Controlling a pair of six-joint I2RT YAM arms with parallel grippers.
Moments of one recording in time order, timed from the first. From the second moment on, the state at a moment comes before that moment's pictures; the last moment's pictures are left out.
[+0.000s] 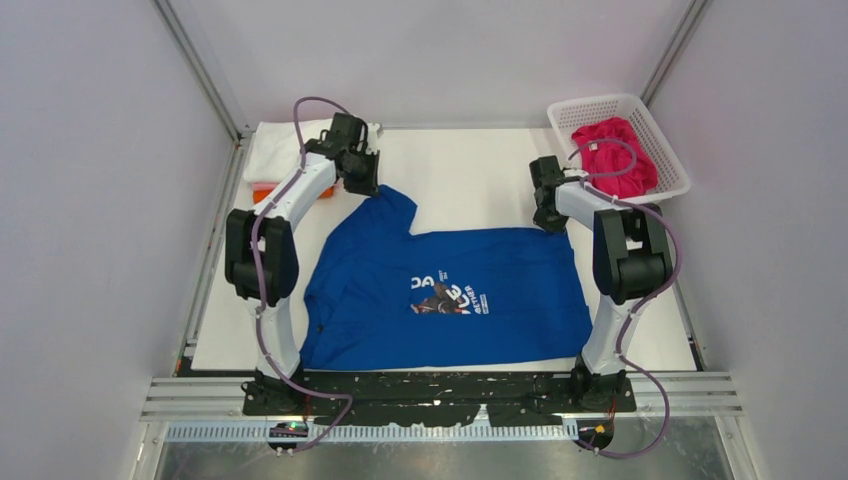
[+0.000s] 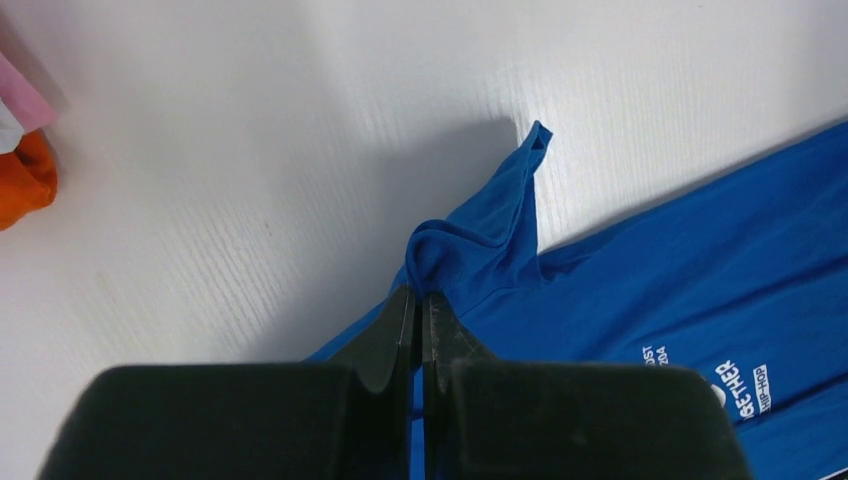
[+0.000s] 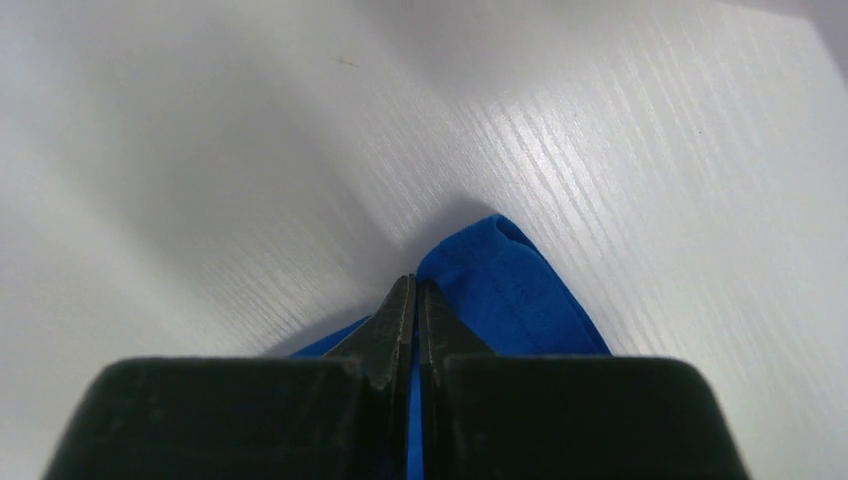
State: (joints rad) left arm -0.28 1.99 1.72 -0.70 0.18 -0.12; right arm 0.16 1.93 1.28 -0.55 0.46 0.66
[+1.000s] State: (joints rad) left arm -0.45 1.39 1.08 -0.58 0.00 -0.17; right arm 0.27 1.40 0.91 -0.49 0.42 0.48
